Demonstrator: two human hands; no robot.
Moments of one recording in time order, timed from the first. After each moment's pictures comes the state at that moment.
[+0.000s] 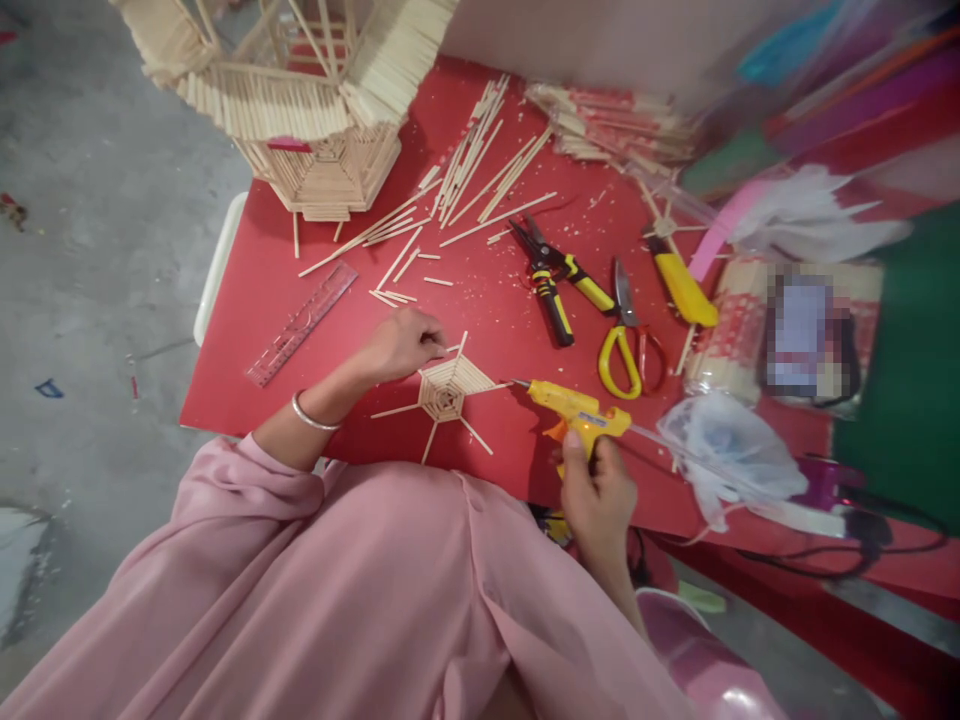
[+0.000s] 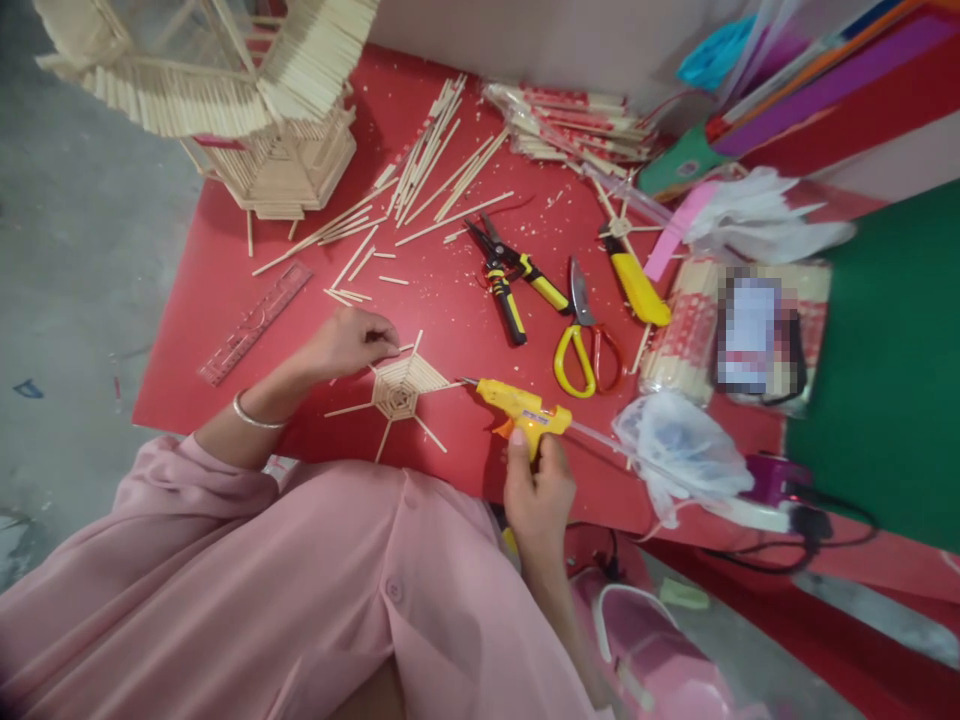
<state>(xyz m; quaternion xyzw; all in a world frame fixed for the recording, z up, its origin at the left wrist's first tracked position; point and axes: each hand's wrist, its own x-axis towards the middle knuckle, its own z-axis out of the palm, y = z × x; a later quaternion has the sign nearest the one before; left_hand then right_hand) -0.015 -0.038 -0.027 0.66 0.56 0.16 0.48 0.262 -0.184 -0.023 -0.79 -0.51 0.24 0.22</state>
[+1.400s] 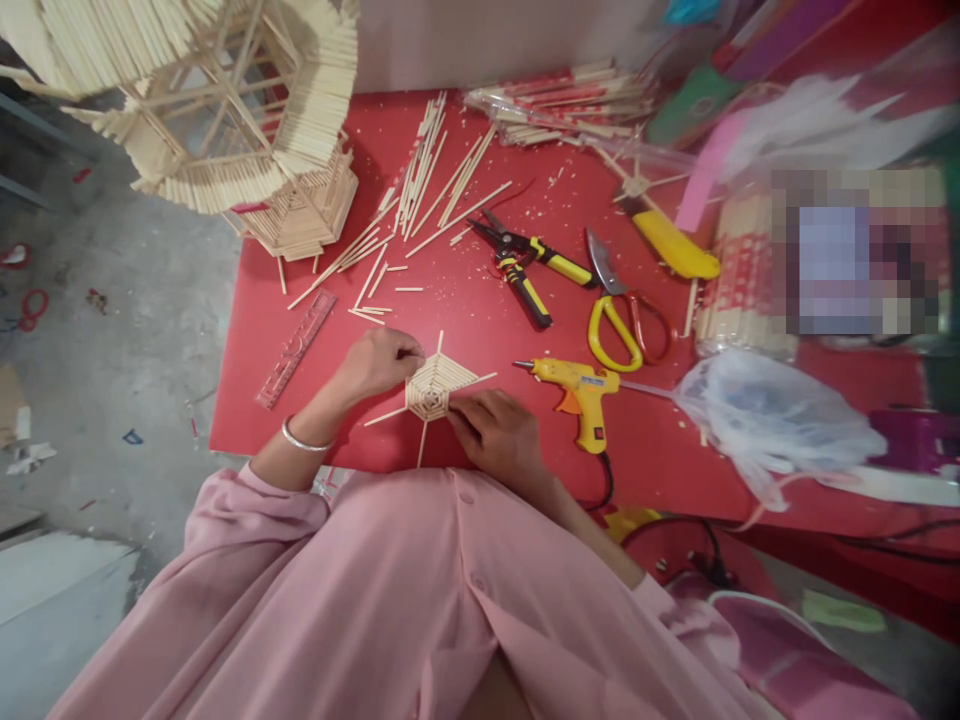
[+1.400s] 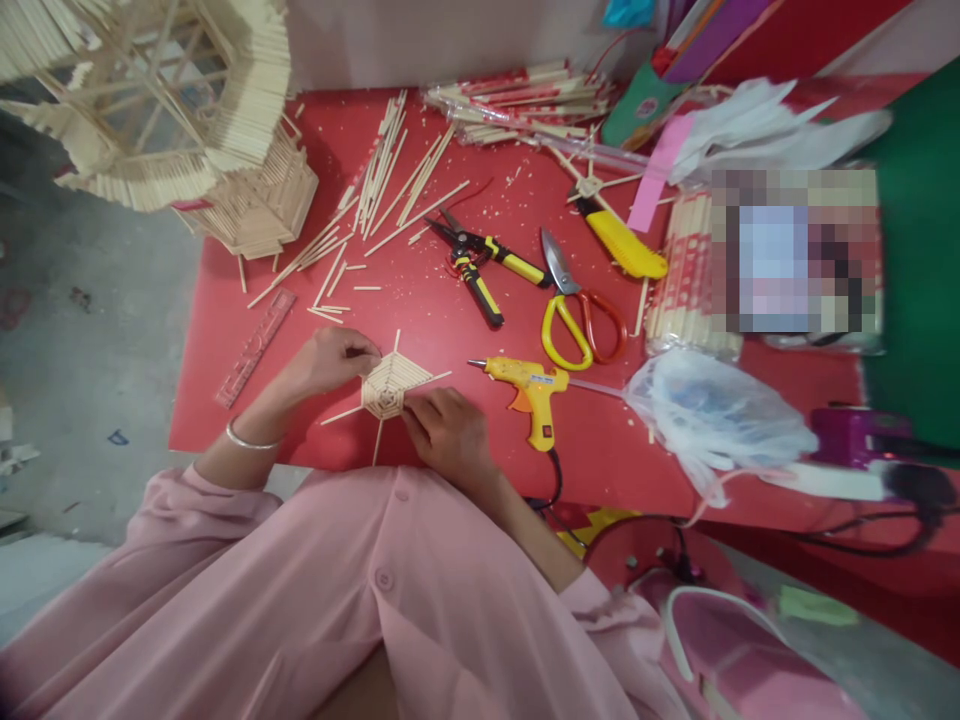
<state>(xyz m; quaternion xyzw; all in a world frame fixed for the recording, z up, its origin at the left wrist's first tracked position) -0.016 -0.047 -0.019 0.71 0.57 0.07 0.40 0.200 -0.149 -0.068 -0.50 -0.81 0.15 0.25</state>
